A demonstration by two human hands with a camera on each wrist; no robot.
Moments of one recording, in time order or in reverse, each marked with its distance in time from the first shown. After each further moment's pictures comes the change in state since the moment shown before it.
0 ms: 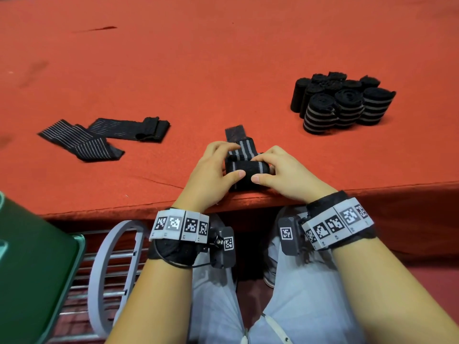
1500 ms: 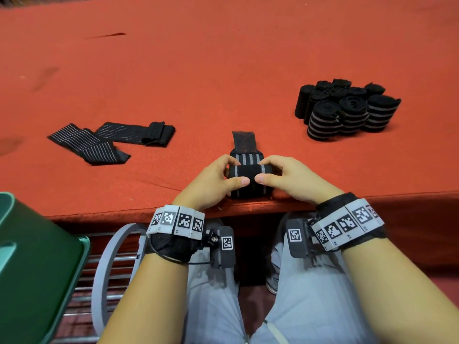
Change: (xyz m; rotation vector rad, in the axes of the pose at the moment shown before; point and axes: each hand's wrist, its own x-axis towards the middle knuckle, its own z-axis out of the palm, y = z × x) left_hand 0.003 -0.001 -0.008 -0.285 -0.189 -0.205; right_hand 0.003 0.004 -0.010 0.198 -0.043 0.017
